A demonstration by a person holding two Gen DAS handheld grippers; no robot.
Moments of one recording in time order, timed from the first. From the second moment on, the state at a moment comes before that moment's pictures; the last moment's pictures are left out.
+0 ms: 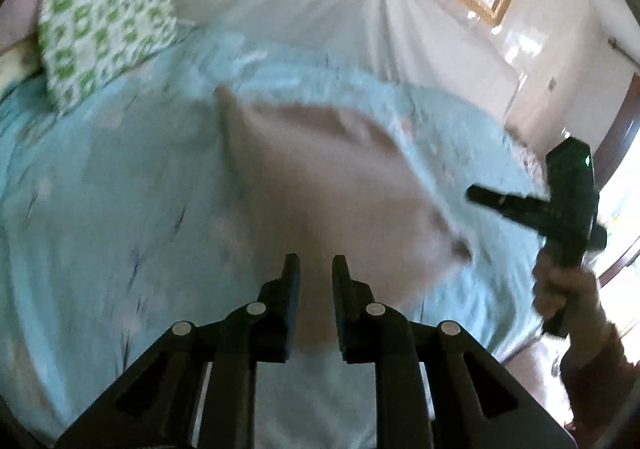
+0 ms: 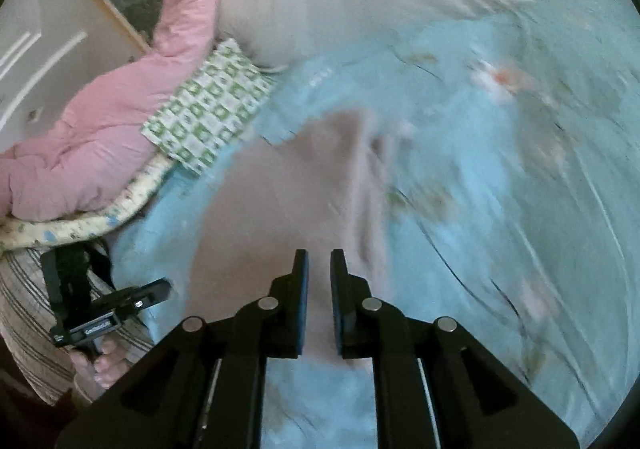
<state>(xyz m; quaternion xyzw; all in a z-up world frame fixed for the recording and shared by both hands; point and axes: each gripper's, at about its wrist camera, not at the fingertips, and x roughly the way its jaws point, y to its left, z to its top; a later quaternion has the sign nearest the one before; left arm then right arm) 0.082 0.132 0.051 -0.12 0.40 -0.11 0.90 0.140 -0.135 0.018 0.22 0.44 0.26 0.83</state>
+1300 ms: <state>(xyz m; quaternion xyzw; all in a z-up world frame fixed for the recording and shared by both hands) 0.062 0.113 -0.008 -0.14 0.43 -0.14 0.88 0.114 -0.101 -0.020 0.13 0.48 0.25 0.83</state>
